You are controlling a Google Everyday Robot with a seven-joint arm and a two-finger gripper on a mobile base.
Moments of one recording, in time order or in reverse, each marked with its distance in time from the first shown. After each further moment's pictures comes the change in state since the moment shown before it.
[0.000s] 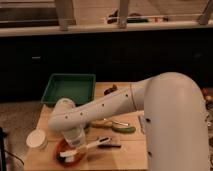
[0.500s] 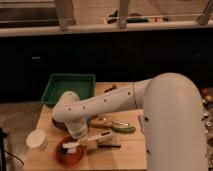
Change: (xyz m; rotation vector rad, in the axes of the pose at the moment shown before) arm 0.011 -0.037 -0.011 0.010 -0.011 0.038
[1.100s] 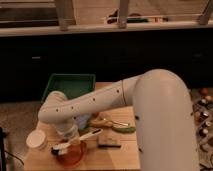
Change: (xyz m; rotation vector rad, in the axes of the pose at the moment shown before) arm -0.040 0.015 -0.022 0.047 0.018 -0.101
